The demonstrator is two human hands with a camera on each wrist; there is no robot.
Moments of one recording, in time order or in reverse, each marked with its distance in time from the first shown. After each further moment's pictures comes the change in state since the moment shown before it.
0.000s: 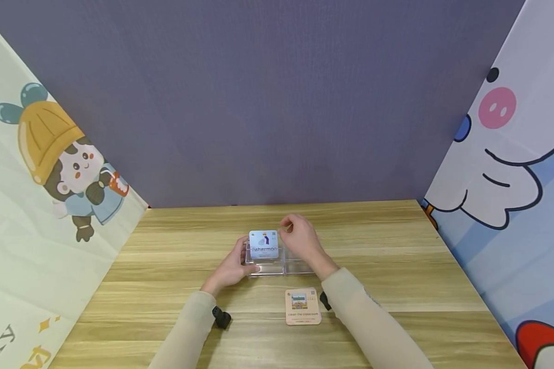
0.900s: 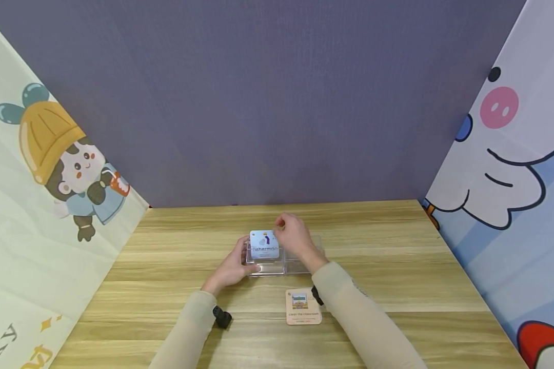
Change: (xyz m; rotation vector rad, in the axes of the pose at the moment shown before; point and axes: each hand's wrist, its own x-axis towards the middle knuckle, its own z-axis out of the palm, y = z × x) left_hand 0.002 -0.001 -0.001 -0.005 -0.005 0.020; right_hand 0.017 0.000 0.019 -0.045 -0.063 0.038
